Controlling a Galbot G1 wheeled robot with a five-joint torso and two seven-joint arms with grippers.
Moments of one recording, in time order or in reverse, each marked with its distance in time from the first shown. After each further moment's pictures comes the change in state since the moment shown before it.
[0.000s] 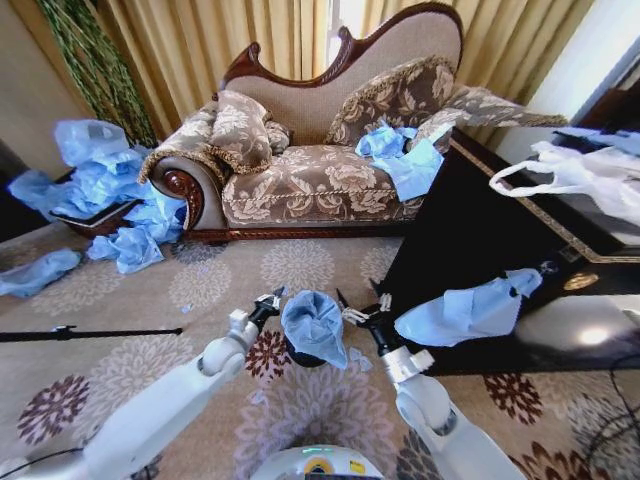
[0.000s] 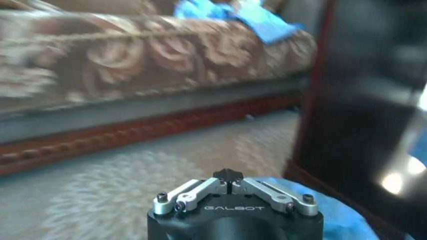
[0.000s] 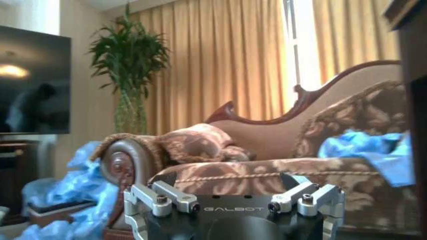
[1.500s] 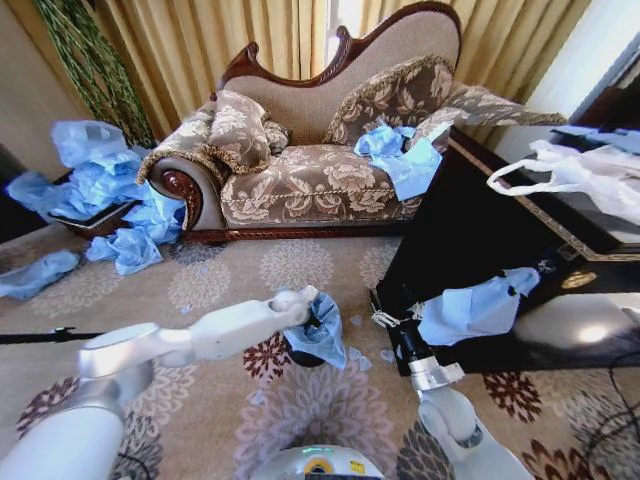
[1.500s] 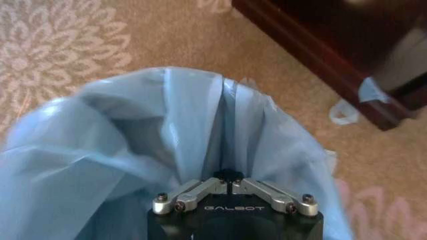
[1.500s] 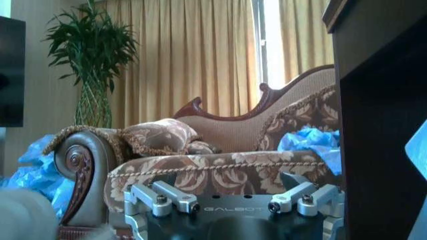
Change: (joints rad) left arm -0.552 -0.378 0.516 0.396 -0.471 0.735 -0.134; right arm -0.032 0.003 0.103 -0.072 0.042 0.052 -0.004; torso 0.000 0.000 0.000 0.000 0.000
